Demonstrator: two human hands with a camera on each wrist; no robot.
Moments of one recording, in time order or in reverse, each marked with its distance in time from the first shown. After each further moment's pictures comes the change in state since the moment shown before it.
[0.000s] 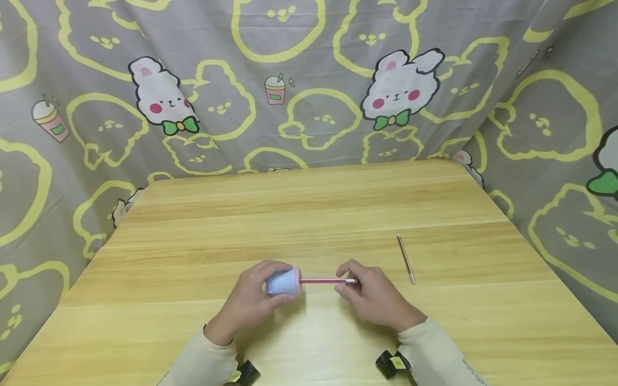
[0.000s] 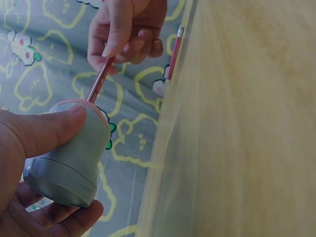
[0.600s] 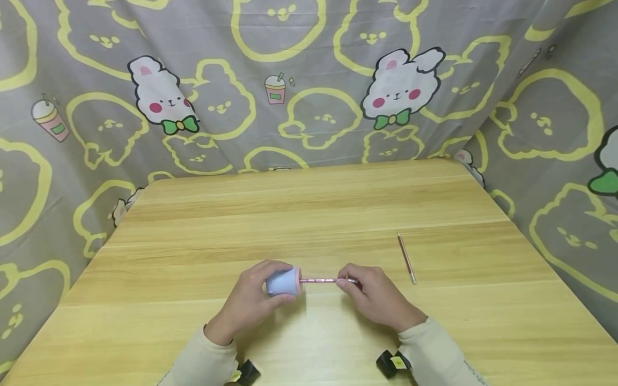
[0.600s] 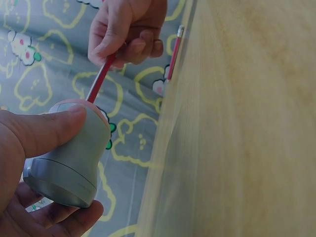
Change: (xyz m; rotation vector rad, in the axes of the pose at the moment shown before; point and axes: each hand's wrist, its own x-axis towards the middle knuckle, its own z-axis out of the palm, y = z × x) left_hand 0.001 0.001 -0.001 -0.007 -0.004 -0.003; right_hand 0.000 0.003 0.000 -0.030 0.012 -0.012
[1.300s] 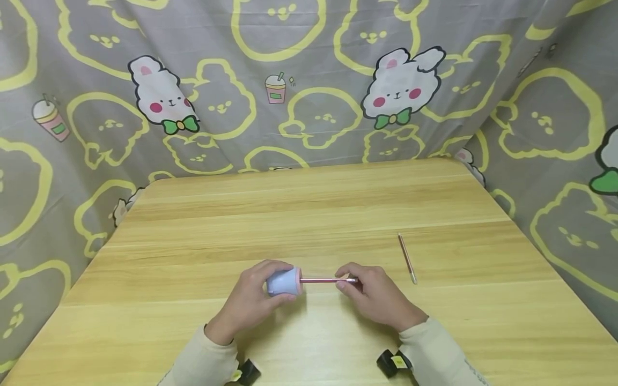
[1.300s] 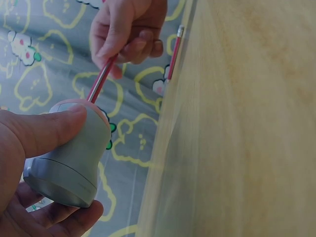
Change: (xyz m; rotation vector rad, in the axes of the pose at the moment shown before) left_hand 0.000 0.000 0.000 -0.009 0.004 0.004; right_hand 0.000 0.000 0.000 -0.010 -0.016 0.026
